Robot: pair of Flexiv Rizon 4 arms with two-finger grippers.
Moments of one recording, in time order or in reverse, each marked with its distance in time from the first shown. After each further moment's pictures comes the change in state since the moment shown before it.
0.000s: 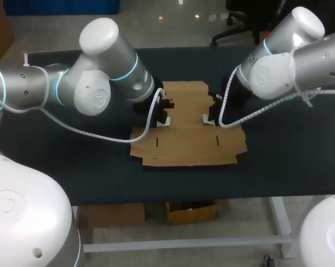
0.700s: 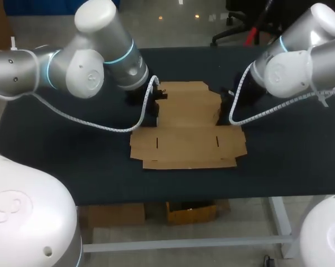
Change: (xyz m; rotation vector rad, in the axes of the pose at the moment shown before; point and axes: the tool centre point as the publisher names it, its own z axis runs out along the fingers) left arm -0.018 -0.002 -0.037 -0.061 -0.055 -0.066; right arm -0.022 -0.001 -0.031 -0.028 0.003 0.070
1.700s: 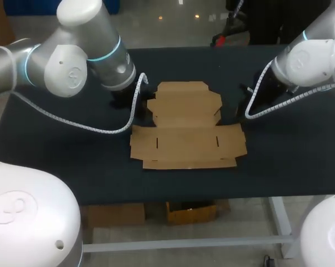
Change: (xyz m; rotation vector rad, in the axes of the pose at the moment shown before) left arm -0.019 0.043 -0.050 -0.012 -0.034 -0.135; right arm -0.033 -0.011 -0.047 0.024 -0.002 0.082
